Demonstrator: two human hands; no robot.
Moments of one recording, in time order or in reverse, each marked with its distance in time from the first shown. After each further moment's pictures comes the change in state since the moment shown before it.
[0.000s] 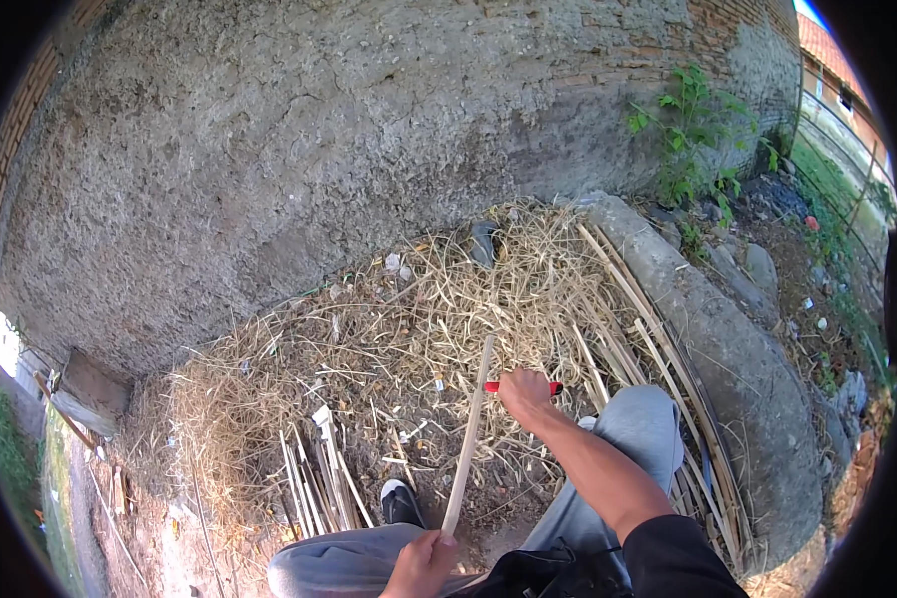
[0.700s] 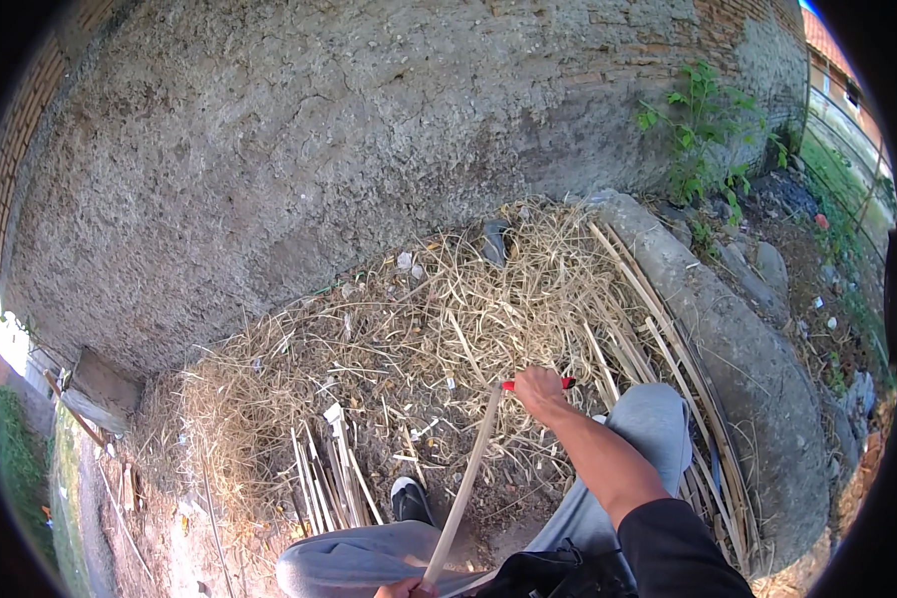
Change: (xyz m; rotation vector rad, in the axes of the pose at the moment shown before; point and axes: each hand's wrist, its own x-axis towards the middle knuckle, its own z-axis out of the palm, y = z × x) left_hand -0.071 0.008 -0.056 -0.190 -0.232 -0.352; right_hand 0.022 0.019 0.035 -0.135 -0.016 -0.046
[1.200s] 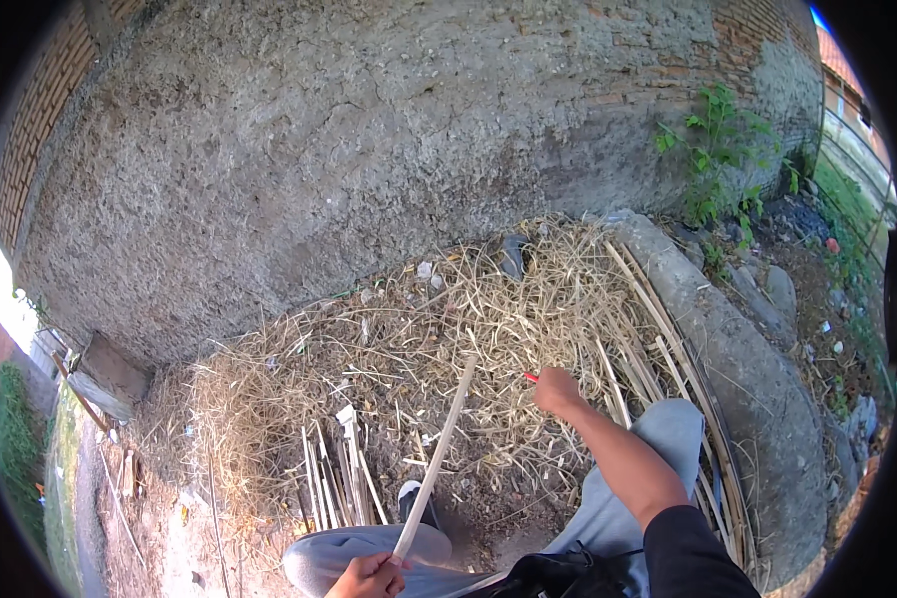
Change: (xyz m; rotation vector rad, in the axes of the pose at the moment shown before) left_hand 0.018 -0.021 -0.046 -0.072 0.097 -0.121; right_hand -0.003 0.005 -0.040 0.254 -0.050 0.209
